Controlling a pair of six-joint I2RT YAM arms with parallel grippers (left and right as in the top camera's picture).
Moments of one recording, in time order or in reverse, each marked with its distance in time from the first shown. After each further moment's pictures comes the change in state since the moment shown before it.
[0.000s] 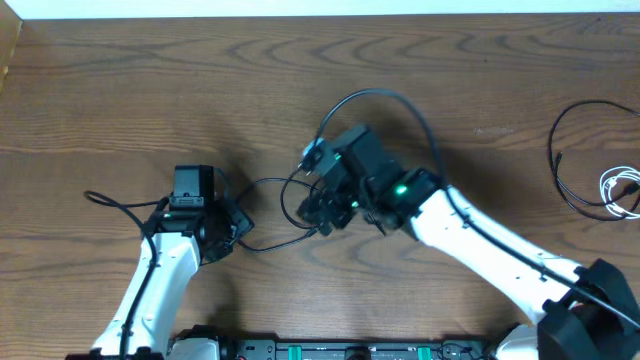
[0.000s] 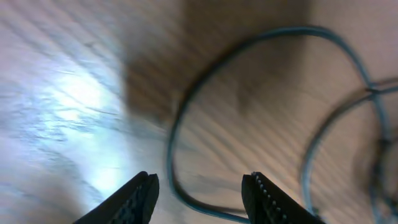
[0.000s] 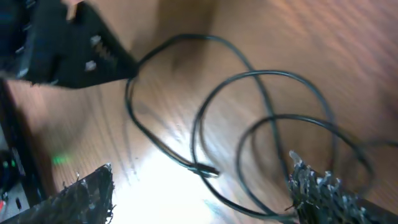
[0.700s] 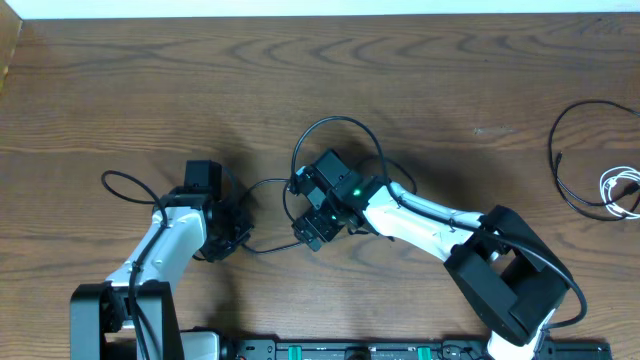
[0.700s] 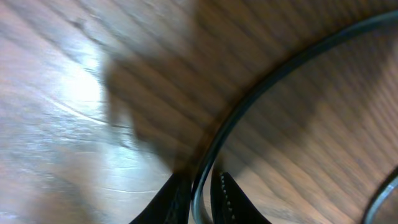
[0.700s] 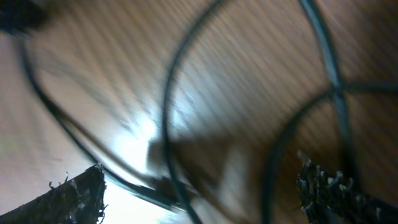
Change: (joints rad) left arm 0.001 0.214 0.028 0.006 0.012 0.028; right arm 0.034 0.300 0.008 0.068 0.040 0.035
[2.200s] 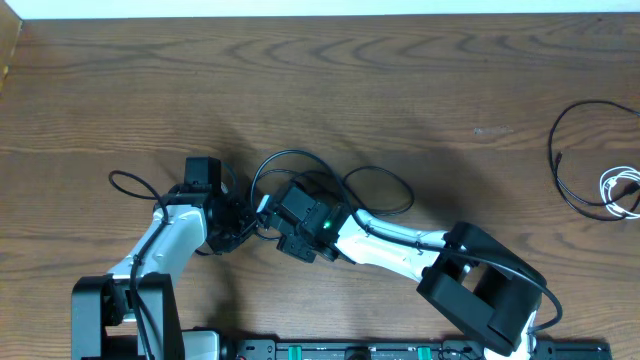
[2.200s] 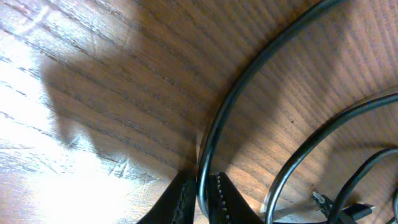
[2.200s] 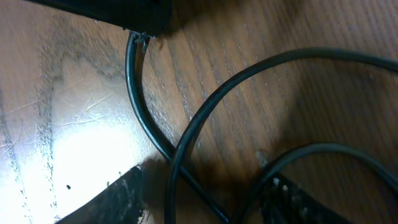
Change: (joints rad) left arm 0.005 0.024 -0.002 0.093 0.133 0.005; right arm 0.184 0.052 0.008 0.108 0.205 -0.216
